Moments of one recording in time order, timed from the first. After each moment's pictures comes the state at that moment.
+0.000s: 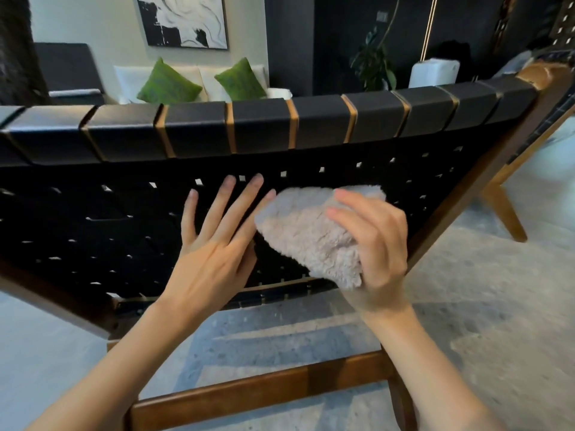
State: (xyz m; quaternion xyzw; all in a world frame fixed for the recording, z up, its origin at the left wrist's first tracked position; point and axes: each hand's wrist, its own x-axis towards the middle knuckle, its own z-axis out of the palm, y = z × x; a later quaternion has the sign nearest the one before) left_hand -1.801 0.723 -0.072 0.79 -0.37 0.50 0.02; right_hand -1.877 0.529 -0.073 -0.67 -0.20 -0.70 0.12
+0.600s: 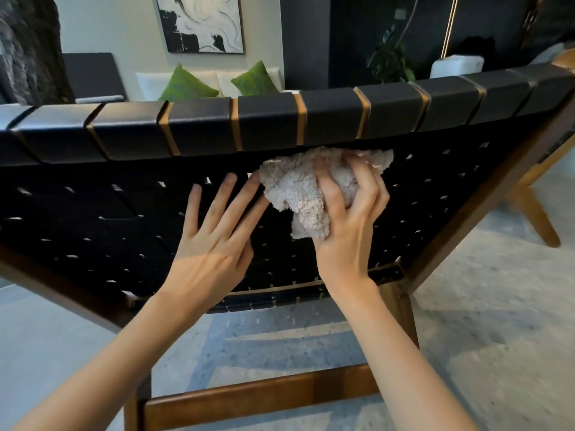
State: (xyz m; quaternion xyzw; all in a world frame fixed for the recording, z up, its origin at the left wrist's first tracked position) left_hand -1.780 0.732 -0.074 0.77 -0.36 0.52 -0.03; right_hand -1.819 0.553 -0.073 -0.71 -0.03 -0.68 0.18
